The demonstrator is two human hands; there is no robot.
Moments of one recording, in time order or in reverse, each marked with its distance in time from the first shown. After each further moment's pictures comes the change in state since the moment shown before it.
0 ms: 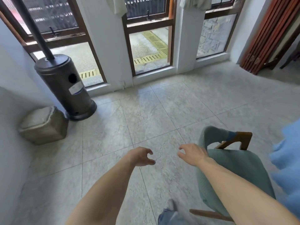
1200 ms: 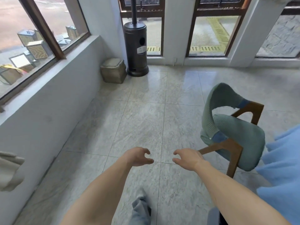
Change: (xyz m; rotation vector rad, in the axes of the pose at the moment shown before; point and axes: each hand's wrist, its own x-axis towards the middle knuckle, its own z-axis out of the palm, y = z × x) left_hand -0.481 0.175 0.411 -0.345 0.085 -0.360; right_hand -0.502 0.042 0.211 -0.253 -0.226 -0.469
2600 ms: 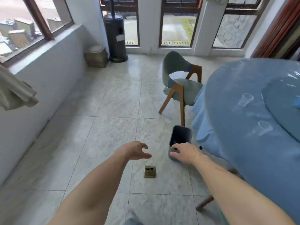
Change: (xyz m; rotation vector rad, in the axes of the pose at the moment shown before) left_hand -0.441 0.173 0.417 0.095 0.009 0.149; right_hand -0.580 0.040 0.324 0.120 0.048 0.124
